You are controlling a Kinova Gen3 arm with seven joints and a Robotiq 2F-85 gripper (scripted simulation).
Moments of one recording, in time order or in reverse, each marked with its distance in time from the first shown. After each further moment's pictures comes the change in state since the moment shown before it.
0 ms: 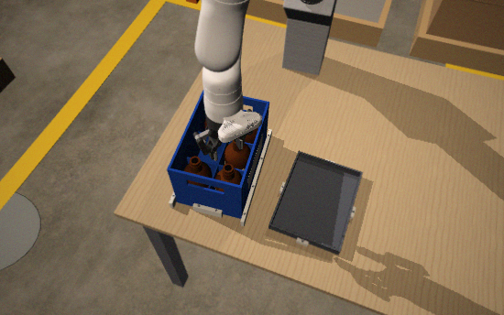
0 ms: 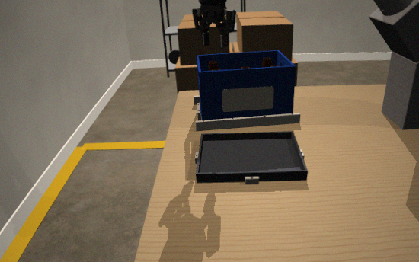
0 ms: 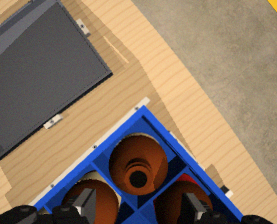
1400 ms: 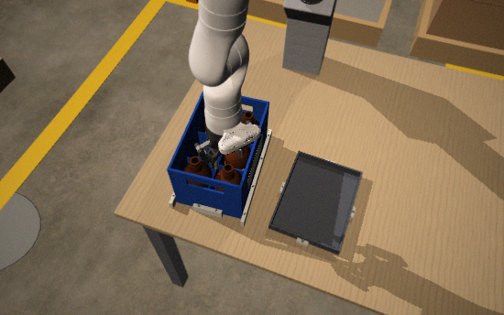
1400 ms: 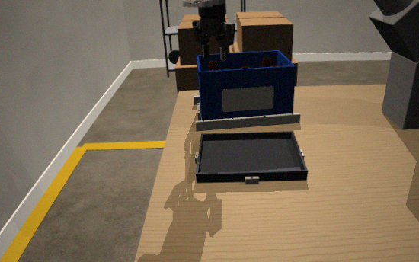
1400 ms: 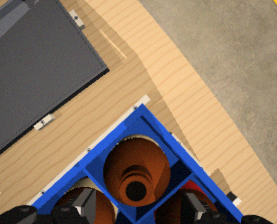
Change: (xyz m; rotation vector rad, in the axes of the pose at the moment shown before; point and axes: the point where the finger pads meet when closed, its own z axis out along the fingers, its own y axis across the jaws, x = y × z) arm 0.001 0.002 0.035 0.002 -0.002 0.001
